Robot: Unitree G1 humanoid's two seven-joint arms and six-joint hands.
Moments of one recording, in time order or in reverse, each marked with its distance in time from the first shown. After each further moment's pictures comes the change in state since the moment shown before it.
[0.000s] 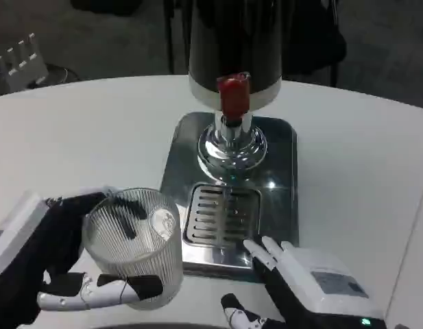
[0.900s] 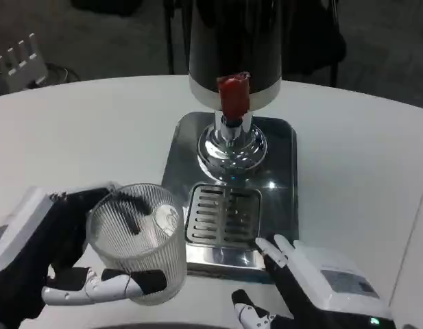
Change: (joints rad) left arm -0.022 0.000 -0.014 -0.001 -0.002 0.017 0.000; right arm 0.000 0.001 0.002 -0.007 -0.032 0.044 0.000
